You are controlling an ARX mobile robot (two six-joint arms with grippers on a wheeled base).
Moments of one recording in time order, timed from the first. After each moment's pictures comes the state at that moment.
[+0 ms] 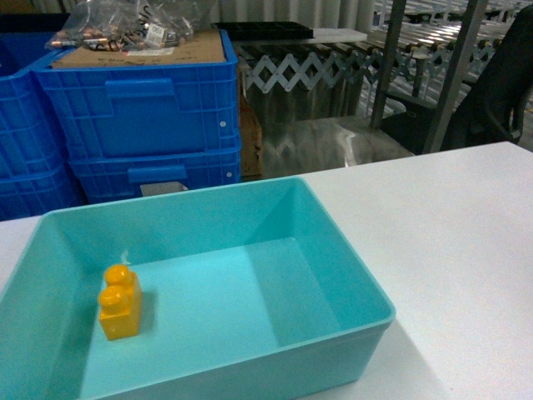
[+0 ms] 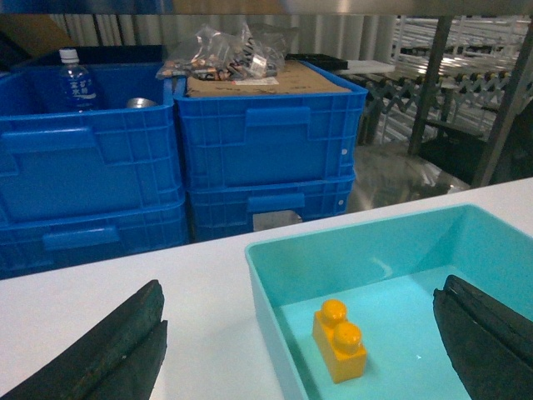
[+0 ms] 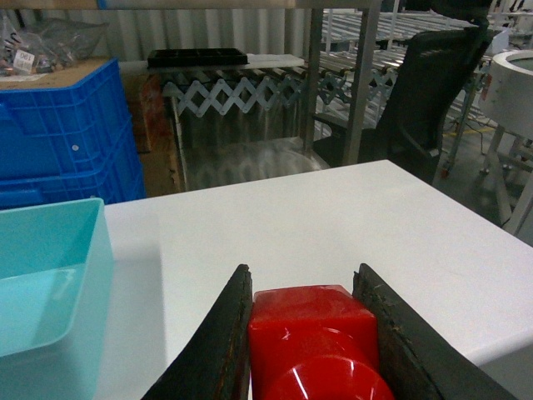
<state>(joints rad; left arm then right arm) 0.00 0.01 0.02 0.00 0.00 0.00 0.00 0.00 0.01 0.00 0.00 0.01</state>
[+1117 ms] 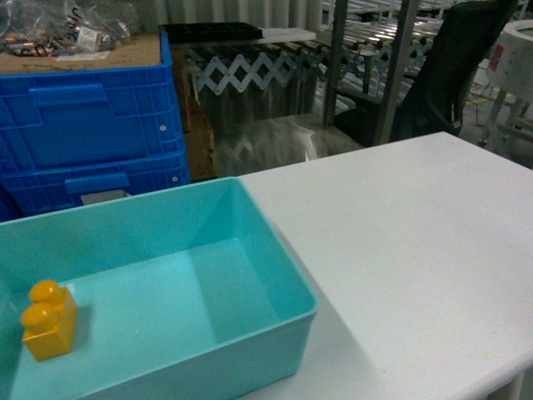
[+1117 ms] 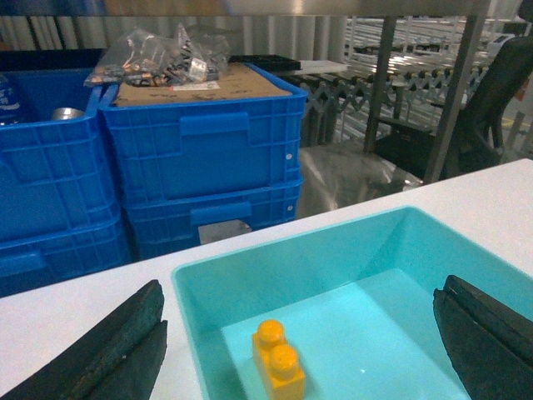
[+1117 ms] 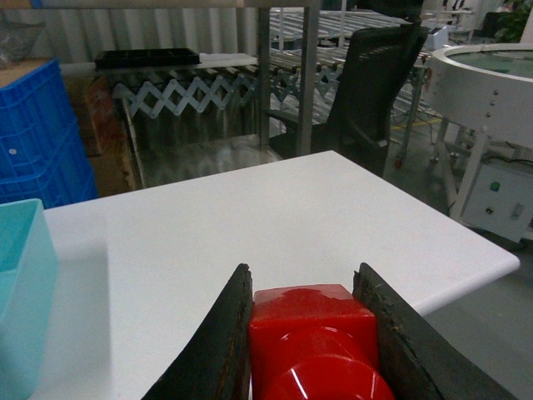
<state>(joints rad) 0.00 0.01 0.02 0.00 0.00 0.00 0.00 0.00 0.01 -0.01 0.00 0.01</state>
